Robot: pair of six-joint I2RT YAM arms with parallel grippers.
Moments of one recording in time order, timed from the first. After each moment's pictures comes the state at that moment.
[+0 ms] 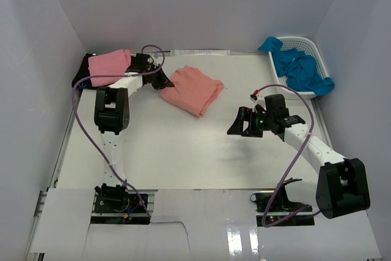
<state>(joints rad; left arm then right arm) -0.14 2.27 1.70 -0.24 0.50 -0.56 0.28 1.23 0.71 -0.36 -0.59 0.36</state>
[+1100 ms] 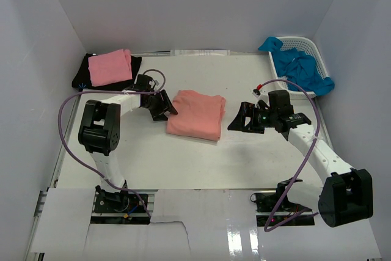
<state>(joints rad) -0.21 1.90 1.19 -0.36 0.47 -0.62 0.28 1.15 0.78 -0.45 -0.60 0.38</state>
